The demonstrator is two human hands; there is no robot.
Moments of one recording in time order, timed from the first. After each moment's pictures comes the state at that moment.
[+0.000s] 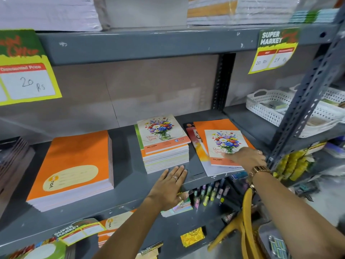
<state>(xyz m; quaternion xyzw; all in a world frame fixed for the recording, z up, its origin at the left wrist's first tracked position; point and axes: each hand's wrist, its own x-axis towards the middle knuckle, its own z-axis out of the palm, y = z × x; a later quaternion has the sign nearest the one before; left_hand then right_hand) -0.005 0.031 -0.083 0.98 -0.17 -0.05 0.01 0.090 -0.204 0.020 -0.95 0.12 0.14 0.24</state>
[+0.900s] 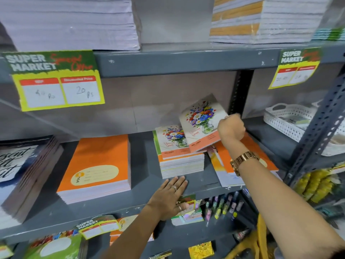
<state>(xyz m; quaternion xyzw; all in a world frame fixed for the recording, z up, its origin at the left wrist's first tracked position) -0.034 0.061 -0.073 0.99 -0.13 -0.07 0.03 0.118 -0.087 0.091 -0.88 0.14 -0.17 0.42</state>
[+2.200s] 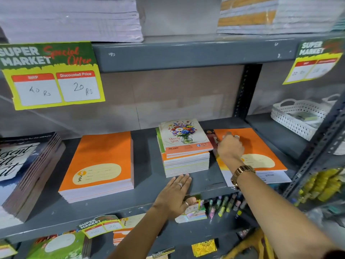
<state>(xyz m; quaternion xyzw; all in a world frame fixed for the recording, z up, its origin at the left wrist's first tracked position) -0.026 0.056 -0.078 0.99 -0.10 -0.05 0.09 0.123 -0.089 0.013 -0.96 0.04 -0.11 0.24</state>
